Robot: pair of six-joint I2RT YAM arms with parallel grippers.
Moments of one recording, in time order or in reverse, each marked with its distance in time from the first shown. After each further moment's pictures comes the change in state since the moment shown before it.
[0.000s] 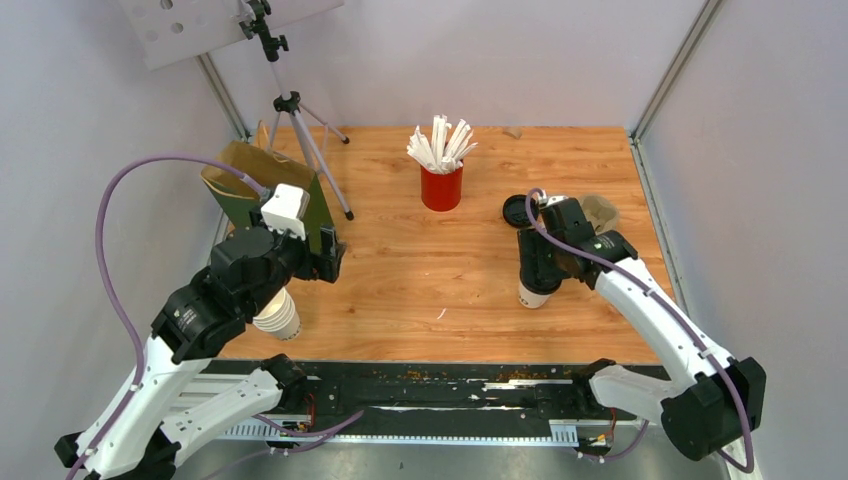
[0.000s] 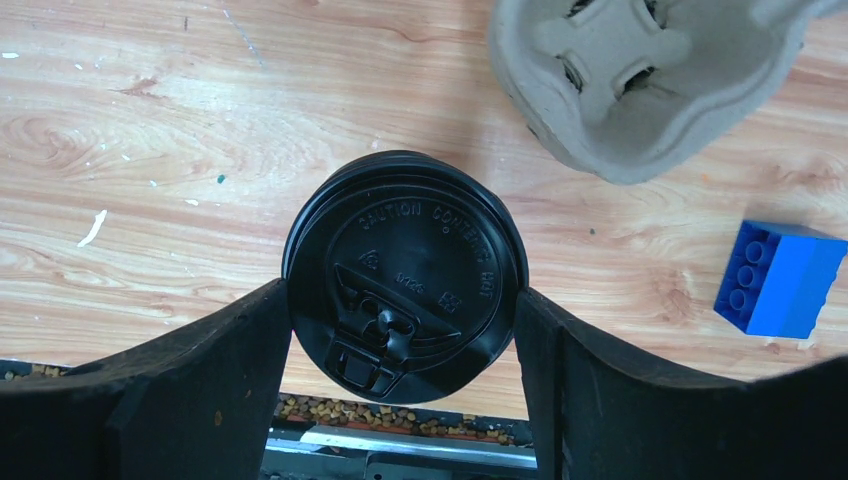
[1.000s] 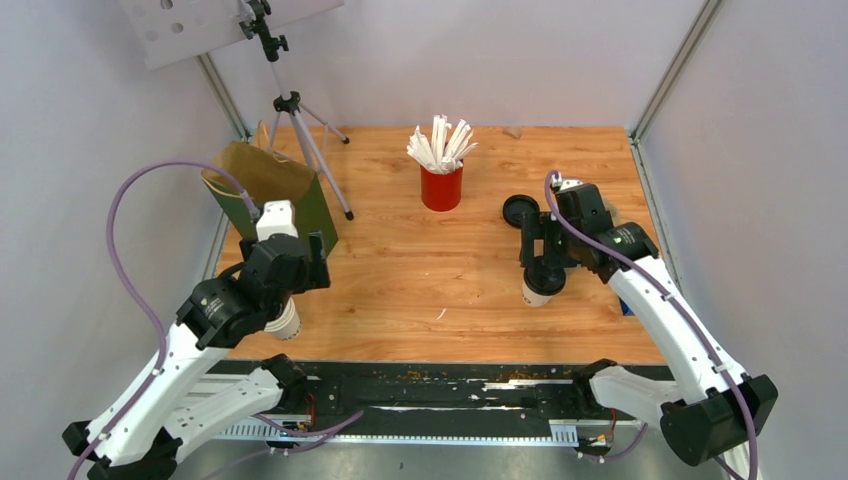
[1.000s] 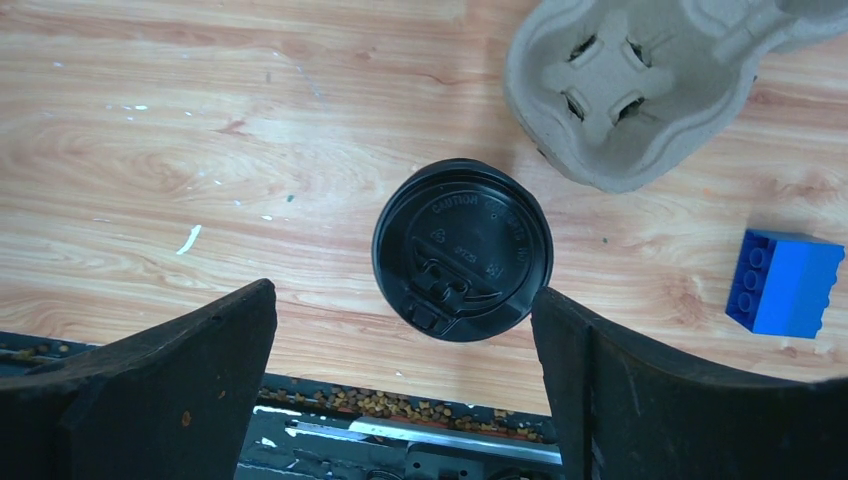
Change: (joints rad) left arm 0.000 0.043 -0.084 -0.231 -0.255 -0.345; right arm -0.061 -0.039 0.119 -0.069 -0.053 0.039
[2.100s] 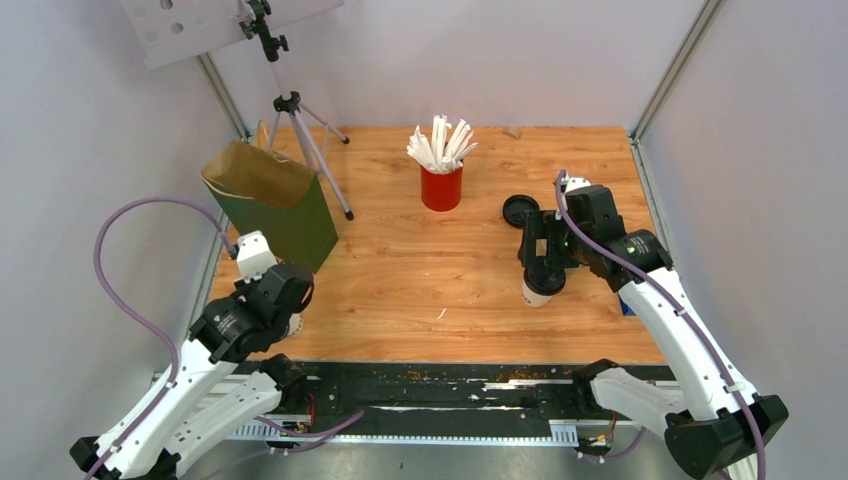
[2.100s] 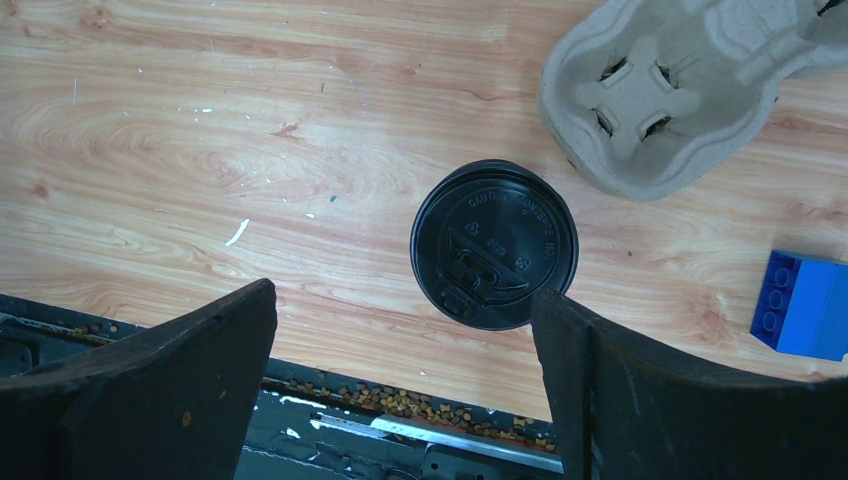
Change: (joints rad) left arm 0.042 -0.128 -0.251 -0.121 -0.234 -0.316; right arm 0.000 -0.074 0.024 0.002 -0.071 0.002
